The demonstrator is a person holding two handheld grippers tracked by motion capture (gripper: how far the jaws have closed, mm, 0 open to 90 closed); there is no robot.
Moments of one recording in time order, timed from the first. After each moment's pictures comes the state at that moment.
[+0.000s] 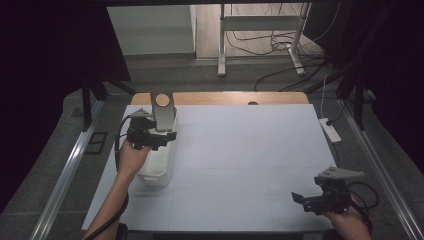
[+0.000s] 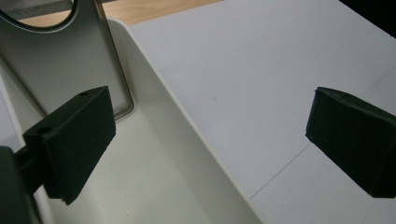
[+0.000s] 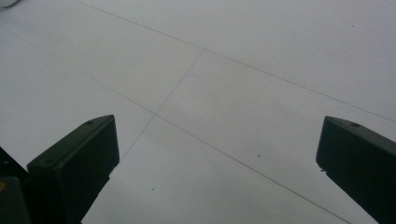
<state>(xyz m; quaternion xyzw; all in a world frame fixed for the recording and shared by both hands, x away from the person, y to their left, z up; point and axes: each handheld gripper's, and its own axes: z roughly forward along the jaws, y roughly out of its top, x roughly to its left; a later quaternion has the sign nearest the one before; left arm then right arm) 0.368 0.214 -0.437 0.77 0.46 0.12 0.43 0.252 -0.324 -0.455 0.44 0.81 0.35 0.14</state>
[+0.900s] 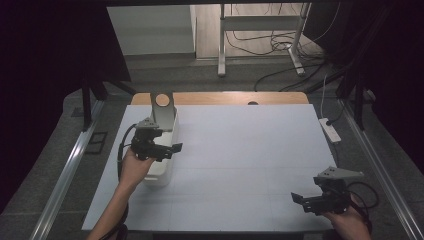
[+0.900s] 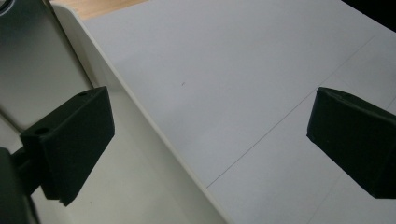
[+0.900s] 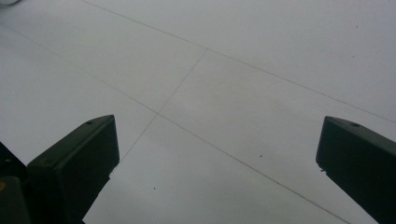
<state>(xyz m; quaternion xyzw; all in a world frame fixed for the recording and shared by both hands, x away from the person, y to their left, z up) 0.340 0.196 -0.438 0.79 0.43 0.12 0.43 0.252 -0.323 -0.455 0.44 0.82 0.35 0.14</state>
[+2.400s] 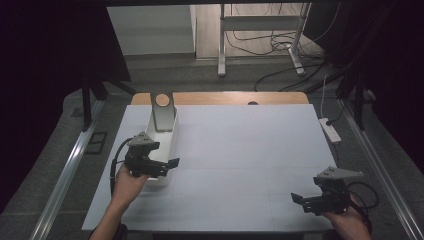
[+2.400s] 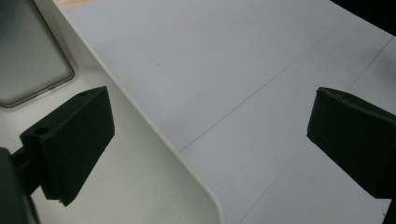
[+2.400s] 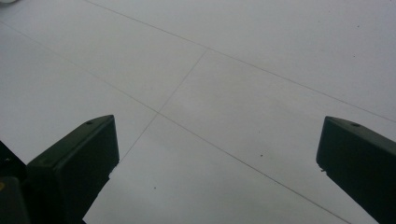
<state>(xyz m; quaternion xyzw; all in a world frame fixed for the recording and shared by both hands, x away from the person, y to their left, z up) 0.293 0.199 -0.439 0.79 0.41 0.11 0.44 0.252 -0.323 -0.455 0.44 0.82 0.35 0.13</state>
